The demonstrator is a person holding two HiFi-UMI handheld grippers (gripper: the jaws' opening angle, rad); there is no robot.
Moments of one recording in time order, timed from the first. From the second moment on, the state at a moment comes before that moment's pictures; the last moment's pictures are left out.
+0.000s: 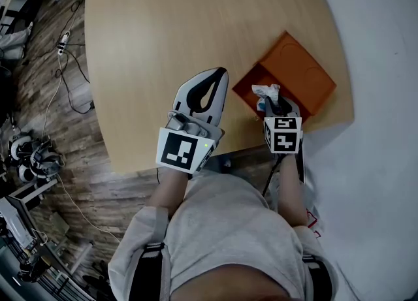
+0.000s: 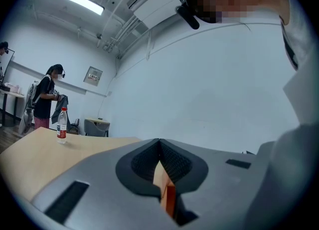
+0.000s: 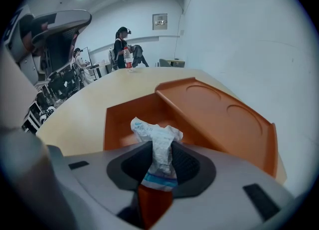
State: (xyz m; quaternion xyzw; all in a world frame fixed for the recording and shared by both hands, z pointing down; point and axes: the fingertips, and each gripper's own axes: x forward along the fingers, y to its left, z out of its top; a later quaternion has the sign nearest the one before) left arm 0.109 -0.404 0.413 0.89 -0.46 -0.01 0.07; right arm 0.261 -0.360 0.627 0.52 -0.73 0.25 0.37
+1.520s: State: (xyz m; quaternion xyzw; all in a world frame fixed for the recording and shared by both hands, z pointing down) left arm 0.148 -0.337 0.362 0.92 -0.40 -0.03 0.03; right arm 0.279 -0.315 0.484 0.60 -0.76 0.19 0.16
